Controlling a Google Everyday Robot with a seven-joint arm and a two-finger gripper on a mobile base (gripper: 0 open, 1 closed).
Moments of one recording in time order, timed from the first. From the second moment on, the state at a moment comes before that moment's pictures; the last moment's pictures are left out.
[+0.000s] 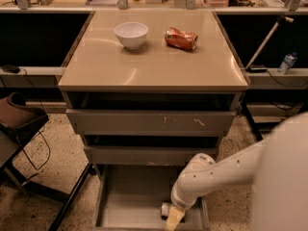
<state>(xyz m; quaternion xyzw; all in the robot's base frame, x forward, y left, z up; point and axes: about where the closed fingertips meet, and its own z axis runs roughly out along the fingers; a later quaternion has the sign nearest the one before) 0.412 -0.085 0.410 -0.56 0.82 0.07 0.06</state>
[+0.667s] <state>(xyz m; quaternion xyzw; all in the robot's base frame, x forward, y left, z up) 0.482 -0.107 0.359 -0.51 0.85 0.05 0.11</state>
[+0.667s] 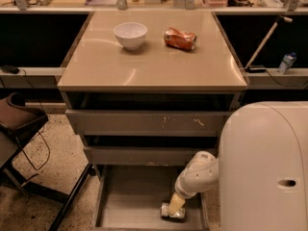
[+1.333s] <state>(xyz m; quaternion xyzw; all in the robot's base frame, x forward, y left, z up) 0.463 -0.125 0.293 -0.48 0.87 0.07 0.07</state>
